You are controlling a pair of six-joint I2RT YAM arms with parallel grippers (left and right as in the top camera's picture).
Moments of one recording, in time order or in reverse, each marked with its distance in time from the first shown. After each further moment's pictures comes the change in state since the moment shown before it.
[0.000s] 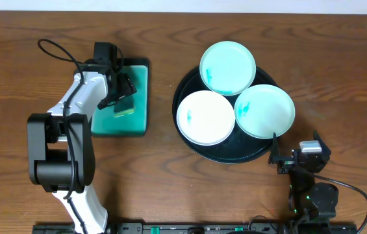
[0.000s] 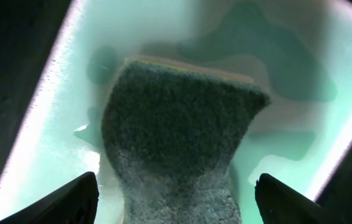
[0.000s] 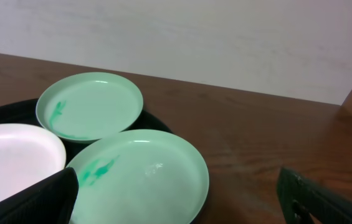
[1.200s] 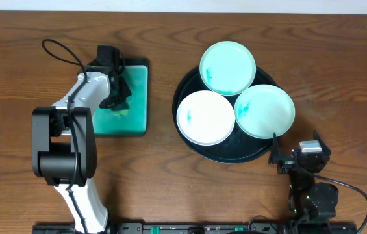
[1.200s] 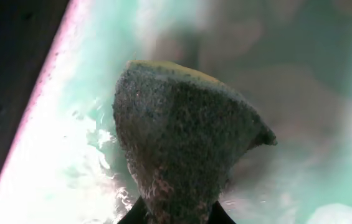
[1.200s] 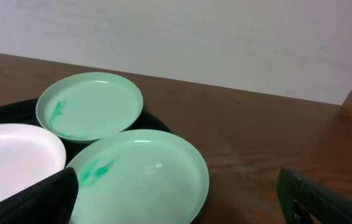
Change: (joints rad) left arm 0.000 0.051 -0.002 0.010 -0.061 0.009; right arm 0.000 0.000 0.000 0.000 0.000 0.000
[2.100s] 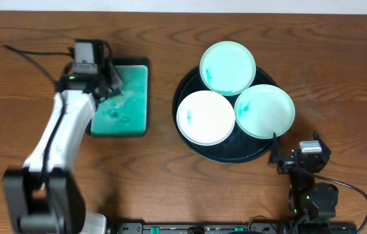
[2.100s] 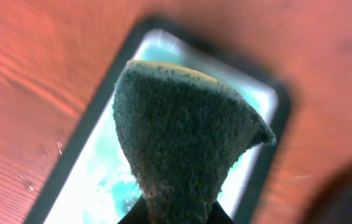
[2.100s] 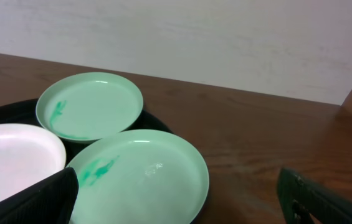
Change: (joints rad) left arm 0.000 -0.338 -0.114 0.055 0.000 0.001; right arm 0.000 0.000 0.000 0.000 0.000 0.000
